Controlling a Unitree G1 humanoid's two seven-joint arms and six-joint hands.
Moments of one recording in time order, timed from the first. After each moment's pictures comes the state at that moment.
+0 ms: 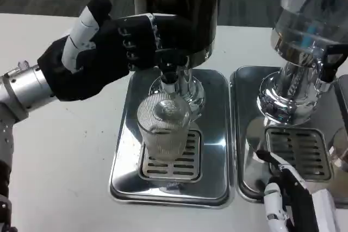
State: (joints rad) left arm -0.66 0.45 0.17 0.70 -0.42 -0.07 -1.29; right arm 0.63 -0.04 0.28 -0.22 -0.55 -0.21 -0.38
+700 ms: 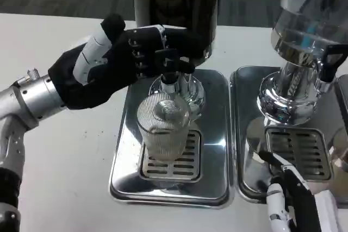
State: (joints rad) left arm -0.62 0.41 0.14 0.70 -0.41 -0.20 -1.27; right arm 0.64 -0.05 0.28 -0.22 -0.54 -0.21 -0.38
